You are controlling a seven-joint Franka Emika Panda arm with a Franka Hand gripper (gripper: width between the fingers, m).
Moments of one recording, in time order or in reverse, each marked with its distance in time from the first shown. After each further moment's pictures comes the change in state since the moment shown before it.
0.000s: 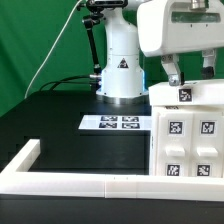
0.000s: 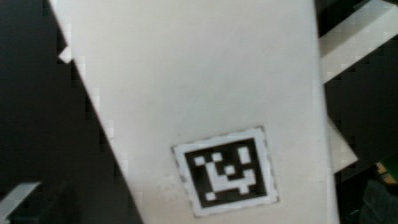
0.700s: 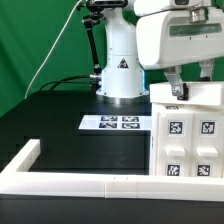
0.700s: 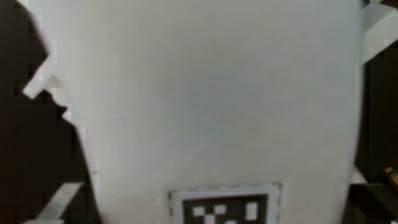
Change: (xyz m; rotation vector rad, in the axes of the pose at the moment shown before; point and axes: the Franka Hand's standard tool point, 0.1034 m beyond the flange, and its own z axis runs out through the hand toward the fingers) arm -0.004 -0.003 0.012 0.011 -0.015 0.065
